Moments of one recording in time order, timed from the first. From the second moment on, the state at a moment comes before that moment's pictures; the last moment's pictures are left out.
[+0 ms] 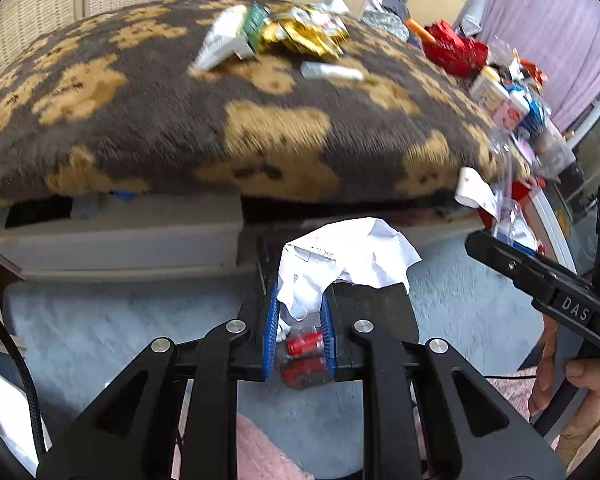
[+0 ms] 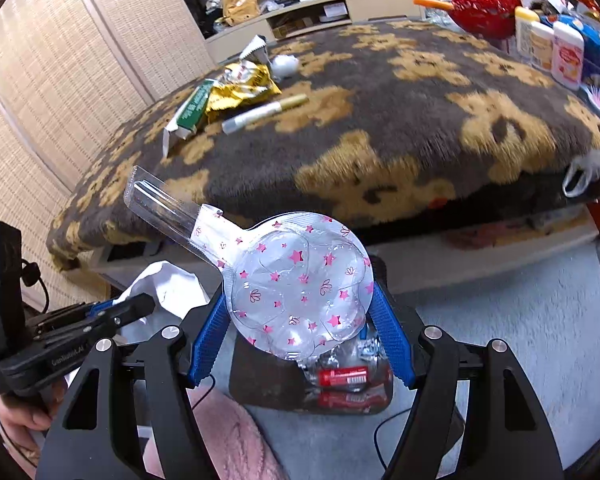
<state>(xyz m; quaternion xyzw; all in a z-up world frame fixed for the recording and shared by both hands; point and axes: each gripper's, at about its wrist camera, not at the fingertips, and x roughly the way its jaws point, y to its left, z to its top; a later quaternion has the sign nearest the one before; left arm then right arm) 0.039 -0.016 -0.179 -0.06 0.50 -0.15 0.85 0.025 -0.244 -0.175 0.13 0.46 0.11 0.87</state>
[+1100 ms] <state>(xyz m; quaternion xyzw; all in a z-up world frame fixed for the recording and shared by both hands) 0.048 -0.056 -0.258 -0.04 0.56 -0.17 0.81 0.045 -0.243 -0.248 0.16 0.53 0.08 0.83</state>
